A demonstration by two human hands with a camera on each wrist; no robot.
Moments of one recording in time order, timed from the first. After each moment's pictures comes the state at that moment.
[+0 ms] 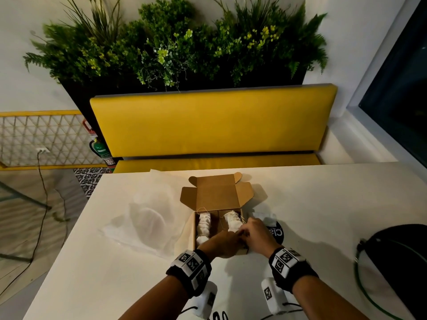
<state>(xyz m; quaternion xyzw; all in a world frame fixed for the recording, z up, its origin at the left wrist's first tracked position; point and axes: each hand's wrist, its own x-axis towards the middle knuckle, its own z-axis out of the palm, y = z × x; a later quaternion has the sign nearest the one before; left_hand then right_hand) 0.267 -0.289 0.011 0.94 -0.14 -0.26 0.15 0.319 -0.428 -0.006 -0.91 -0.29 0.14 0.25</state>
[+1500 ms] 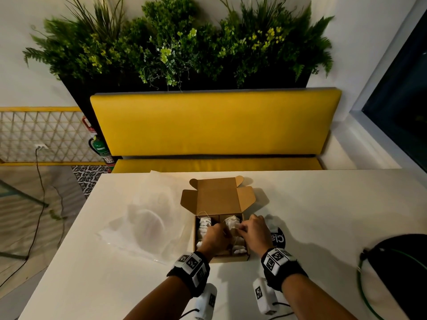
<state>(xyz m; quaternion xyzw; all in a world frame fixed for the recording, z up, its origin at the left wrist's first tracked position) 0.280 -0.263 -0.013 0.92 0.15 -0.14 0.34 0.335 -0.405 -0.024 -0.95 -0.19 0.08 0.24</state>
